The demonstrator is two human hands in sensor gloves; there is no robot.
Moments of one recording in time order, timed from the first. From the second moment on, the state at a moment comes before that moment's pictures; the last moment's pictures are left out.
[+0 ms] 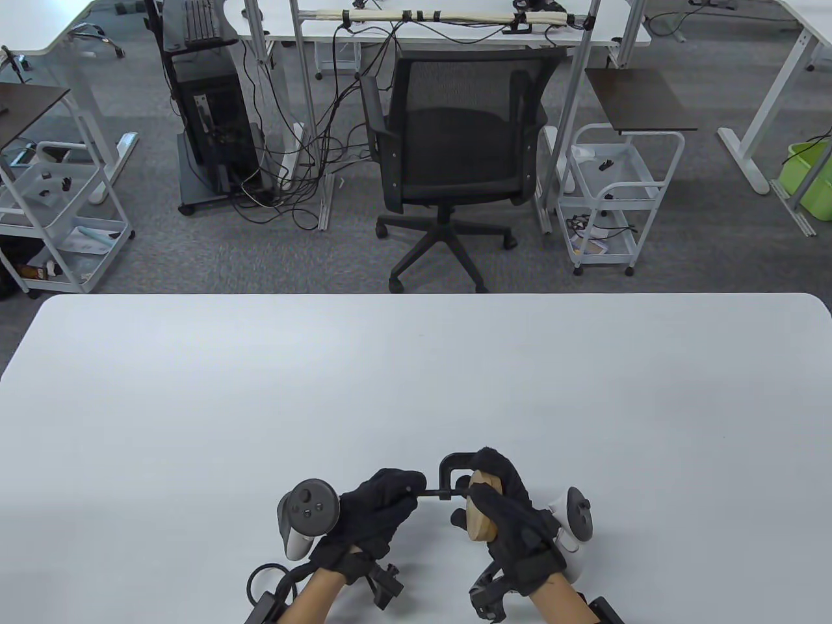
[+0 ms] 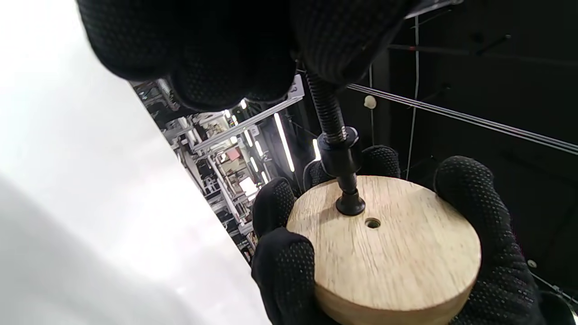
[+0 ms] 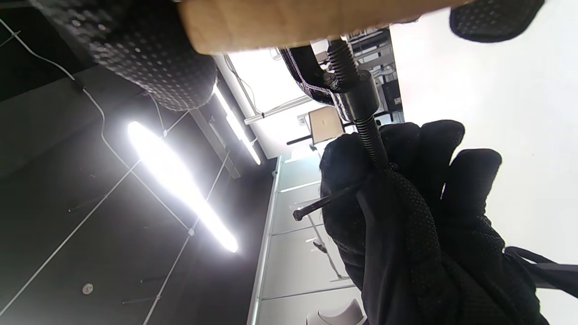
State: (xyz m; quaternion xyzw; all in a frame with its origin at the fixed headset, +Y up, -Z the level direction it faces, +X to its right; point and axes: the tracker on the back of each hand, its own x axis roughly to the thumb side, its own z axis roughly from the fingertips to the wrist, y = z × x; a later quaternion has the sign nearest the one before) left_hand -0.130 -0.781 -0.325 0.05 -0.25 0.54 0.80; right_hand 0.138 -0.801 -0.316 0.12 0.10 0.55 0.82
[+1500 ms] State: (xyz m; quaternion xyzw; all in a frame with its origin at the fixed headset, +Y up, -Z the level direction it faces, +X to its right) left_hand -0.135 -0.798 -0.334 -0.06 -0.21 0.64 0.74; right_hand 0.134 -0.800 -0.311 0.11 0.11 0.55 0.82
